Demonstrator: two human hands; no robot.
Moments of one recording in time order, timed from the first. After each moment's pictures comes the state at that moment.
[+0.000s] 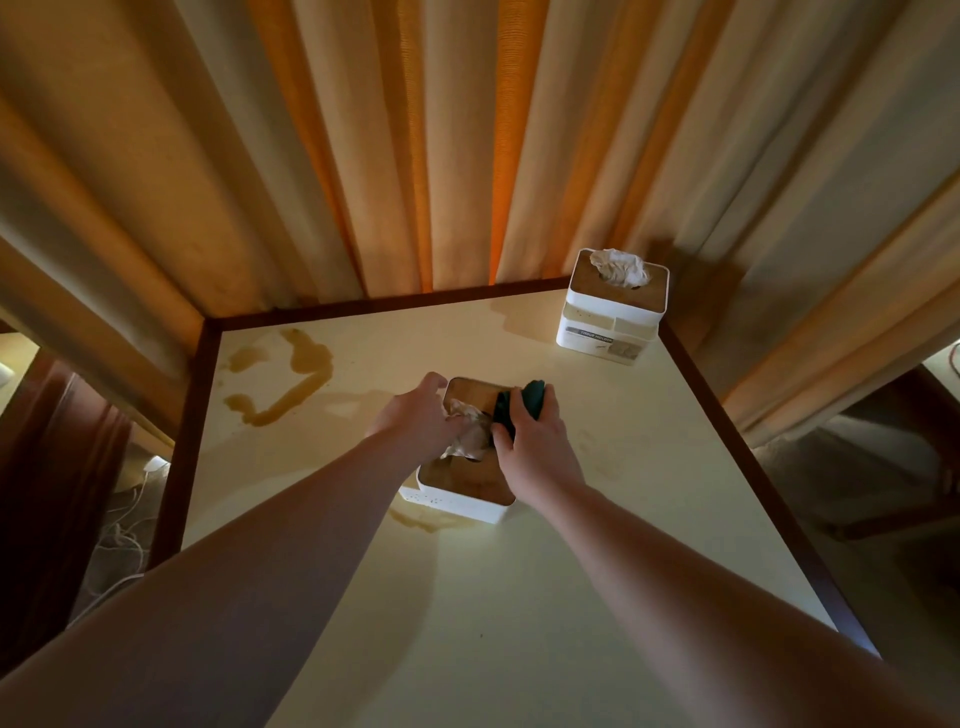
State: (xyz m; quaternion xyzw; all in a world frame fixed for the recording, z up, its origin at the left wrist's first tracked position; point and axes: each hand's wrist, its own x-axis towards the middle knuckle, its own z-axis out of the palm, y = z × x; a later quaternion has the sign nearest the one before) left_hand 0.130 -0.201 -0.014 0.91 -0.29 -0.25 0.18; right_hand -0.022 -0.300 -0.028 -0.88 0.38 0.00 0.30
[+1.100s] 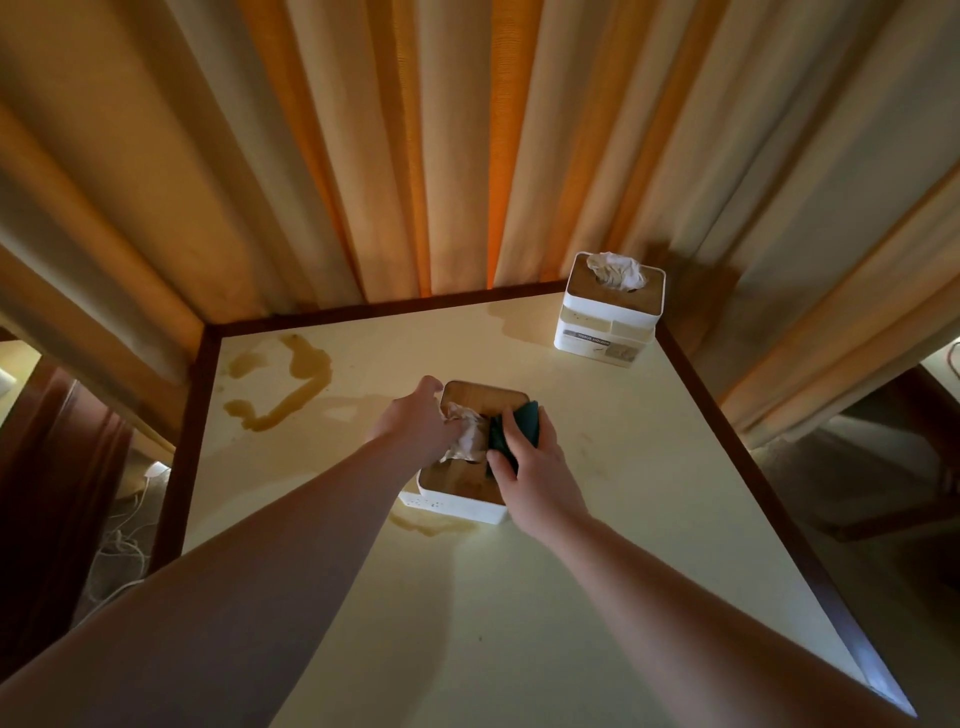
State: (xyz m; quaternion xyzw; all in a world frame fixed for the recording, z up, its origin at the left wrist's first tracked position) left_hand 0.124 -0.203 -0.007 0.91 -0.28 -0.24 0.17; right_hand -0.048 -0.288 -0.043 -0.87 0.35 -0.03 0.35
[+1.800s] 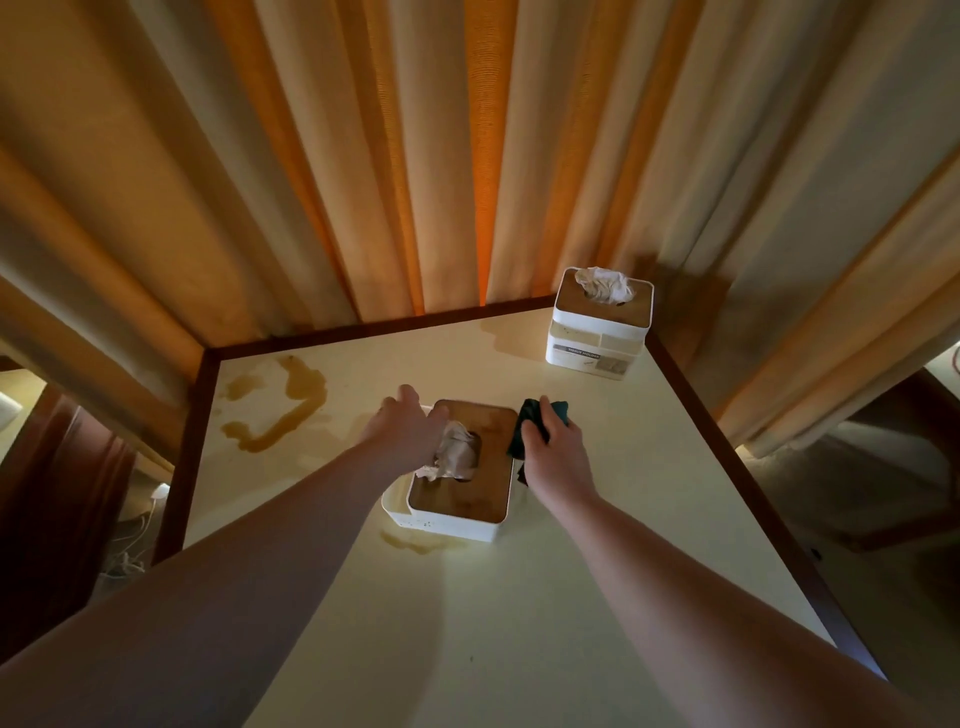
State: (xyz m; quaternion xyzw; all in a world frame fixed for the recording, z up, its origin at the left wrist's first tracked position) left_hand 0.125 -0.213 0.012 0.92 -0.24 -0.23 0.18; right_hand -0.040 -0.333 -0.030 -0.74 0.45 -0.12 0.49
